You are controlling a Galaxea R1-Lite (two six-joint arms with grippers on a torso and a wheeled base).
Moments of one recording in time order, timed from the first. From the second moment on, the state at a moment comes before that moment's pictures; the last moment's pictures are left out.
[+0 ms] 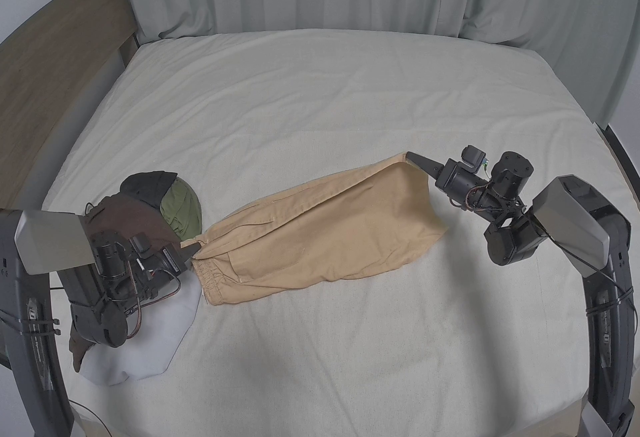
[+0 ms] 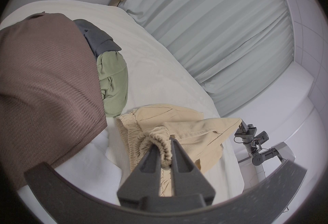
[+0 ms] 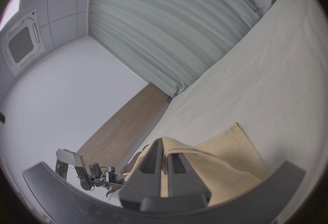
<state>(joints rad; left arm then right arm) 0.01 2.36 -0.59 -1.55 -0.47 -0.64 0.17 2.54 -1.44 -1.36 0.70 0.78</state>
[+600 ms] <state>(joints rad) 0.01 2.35 -0.62 -1.55 -0.46 -0.69 0.17 2.57 -1.43 -1.35 0.69 0.73</state>
